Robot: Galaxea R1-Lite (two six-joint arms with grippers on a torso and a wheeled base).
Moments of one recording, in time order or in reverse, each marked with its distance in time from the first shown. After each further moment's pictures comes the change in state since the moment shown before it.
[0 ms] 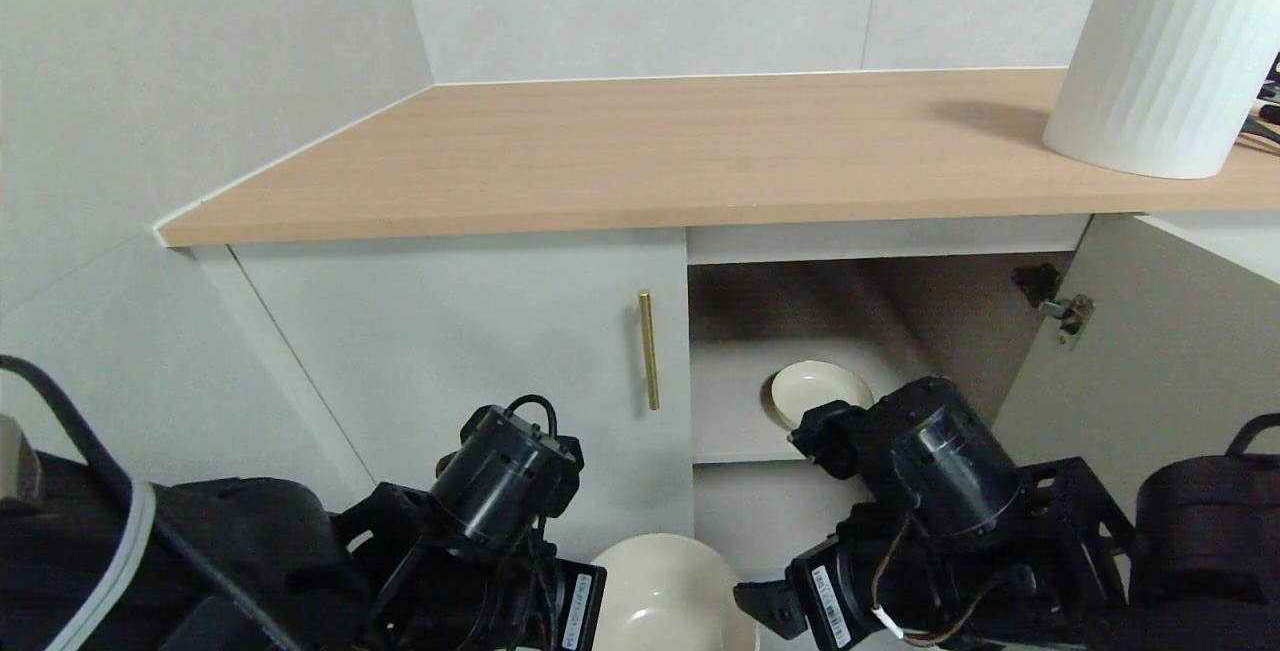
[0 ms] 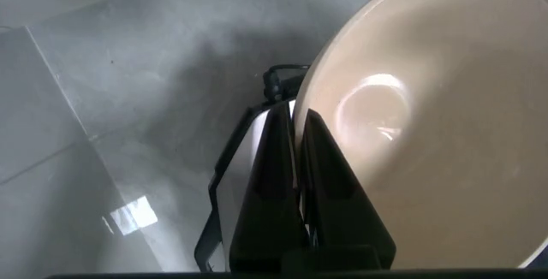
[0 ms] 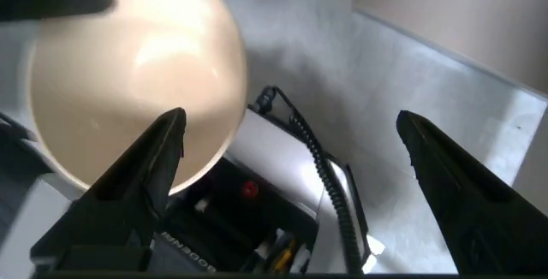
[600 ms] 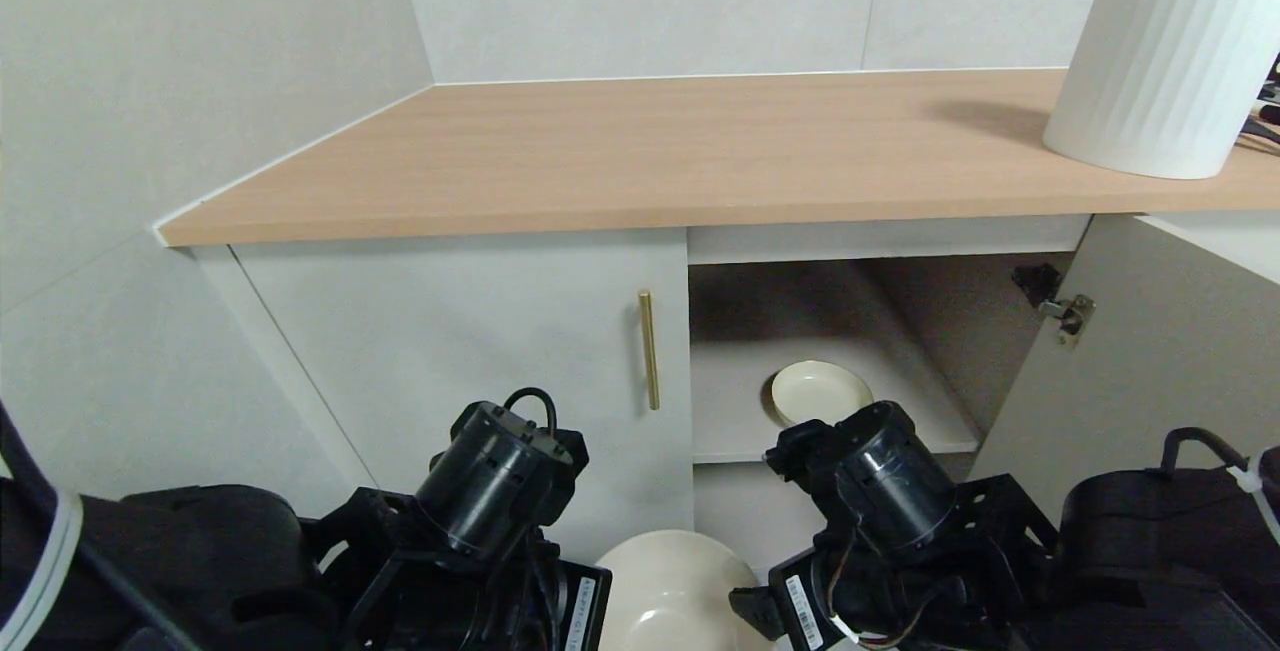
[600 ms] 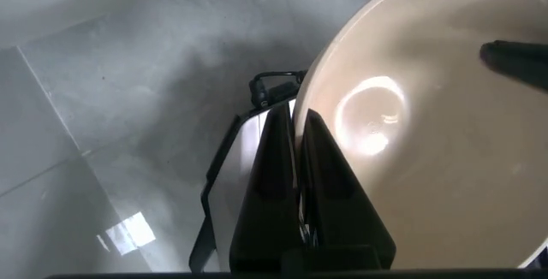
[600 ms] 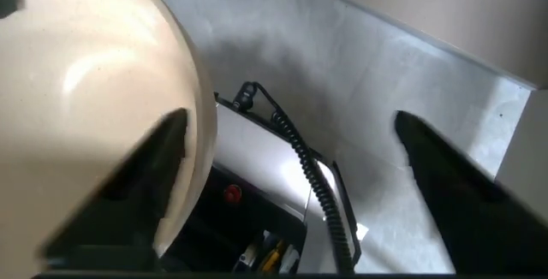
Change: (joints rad) left arm -0.037 -0.049 0.001 -0.001 -0.001 -0.003; right arm 0.008 0.096 -0.015 -0.029 -0.050 0.007
